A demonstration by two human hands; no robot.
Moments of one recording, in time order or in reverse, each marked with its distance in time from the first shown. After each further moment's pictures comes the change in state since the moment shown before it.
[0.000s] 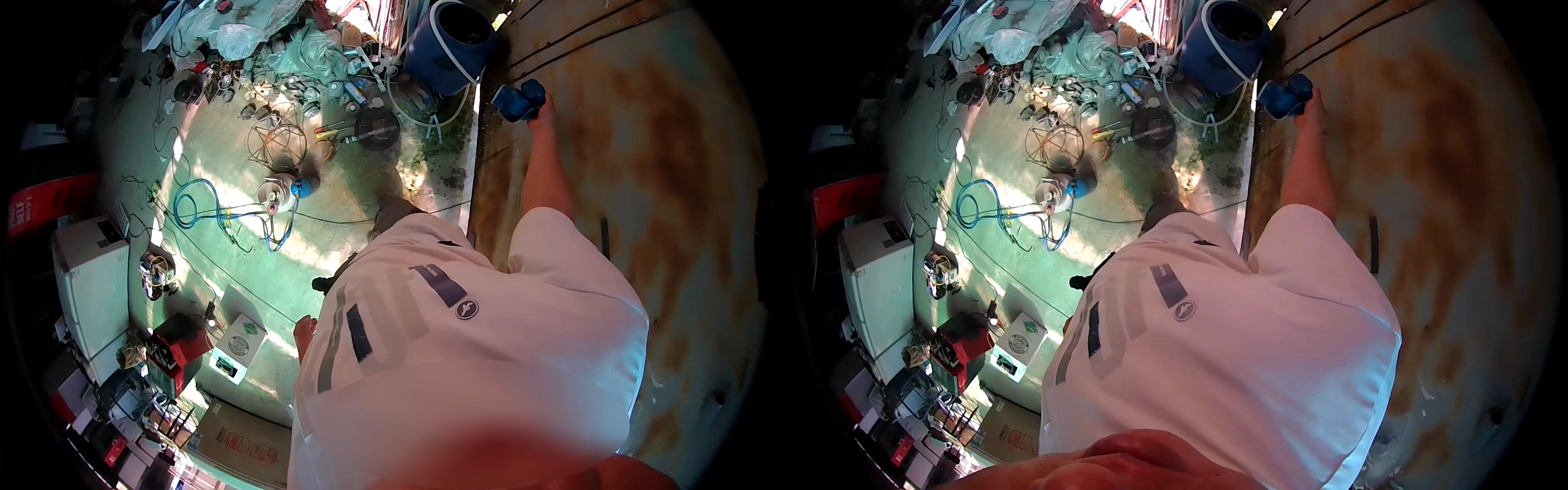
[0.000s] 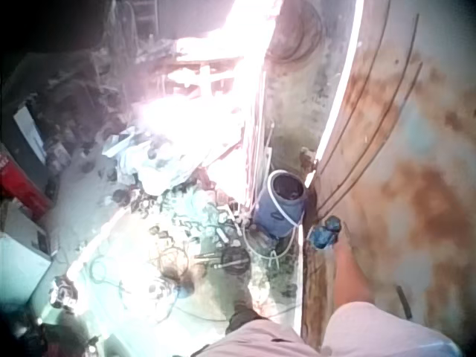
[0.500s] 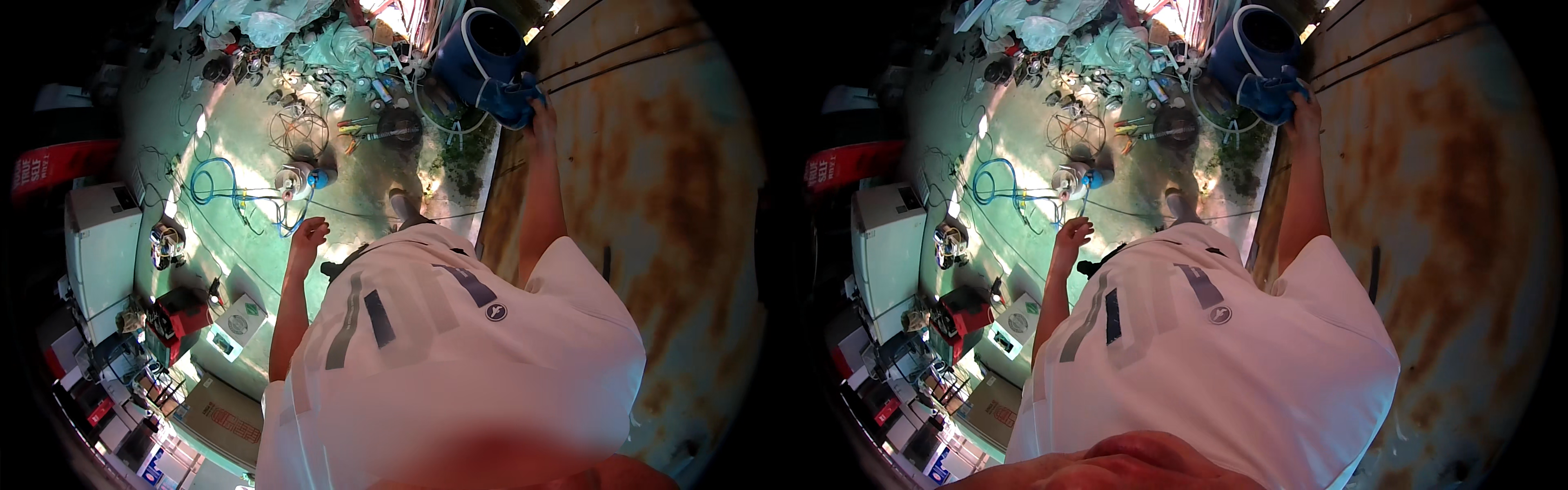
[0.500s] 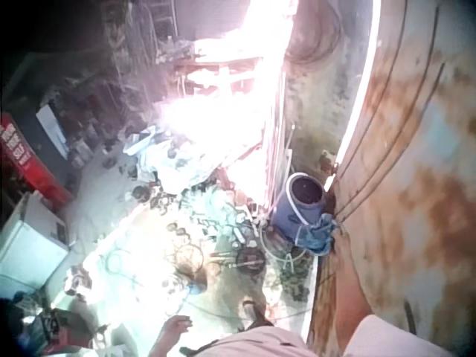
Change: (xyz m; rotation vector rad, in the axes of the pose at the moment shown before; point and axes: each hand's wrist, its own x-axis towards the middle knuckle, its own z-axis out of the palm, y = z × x) left_hand -0.031 0.277 0.229 0.357 -0.398 0.356; right_hand -0.109 0.016 0.072 -0.076 -0.623 -0.192
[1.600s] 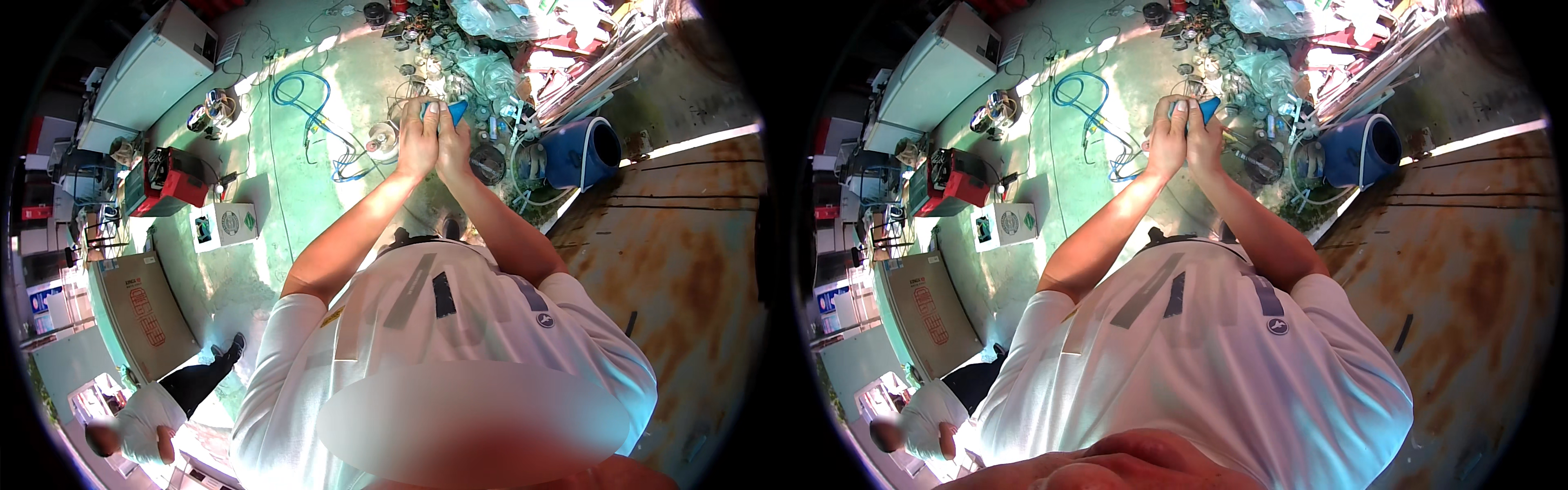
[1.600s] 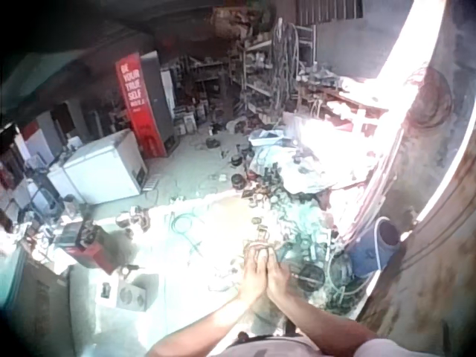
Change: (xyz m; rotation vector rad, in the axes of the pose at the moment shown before) left_hand -0.083 0.103 -0.037 -0.028 0.755 0.808; right_hand -0.361 0.180 0.394 -0.175 -0.572 0.145
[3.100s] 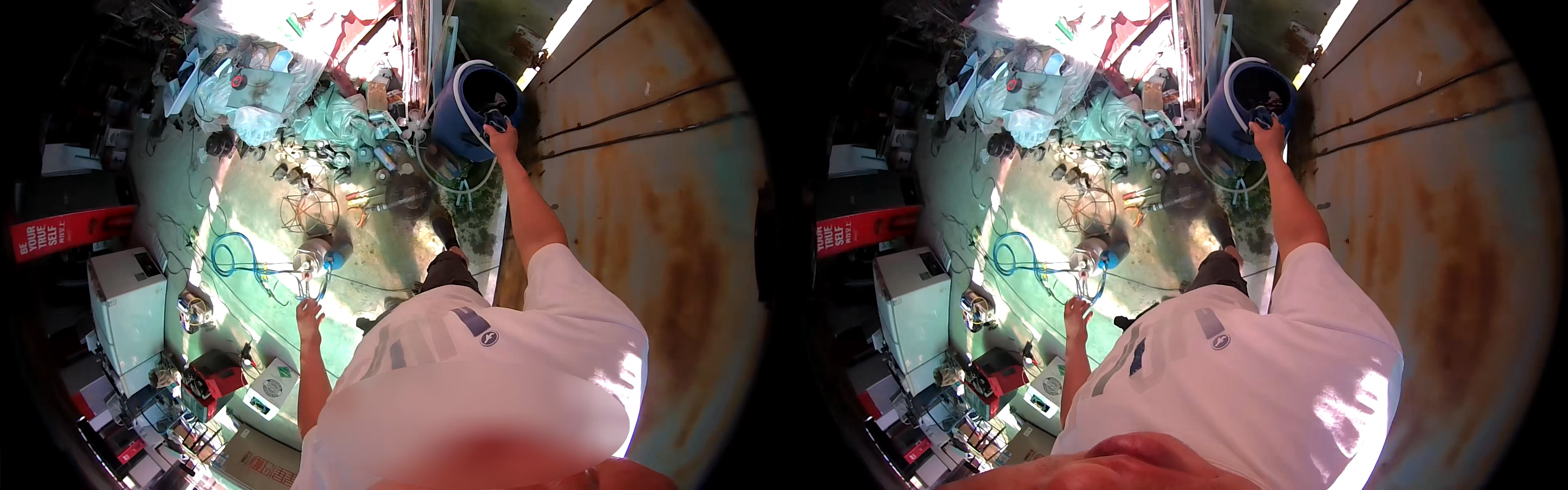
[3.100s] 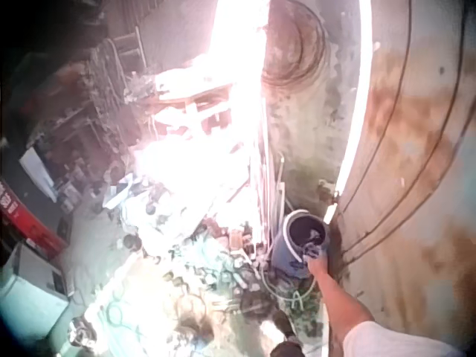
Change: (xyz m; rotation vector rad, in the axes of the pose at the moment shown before) left_hand 0.028 -0.223 0.104 0.084 -0.365 -1.013; right_hand 0.274 -0.022 -0.711 -1.032 0.969 0.044
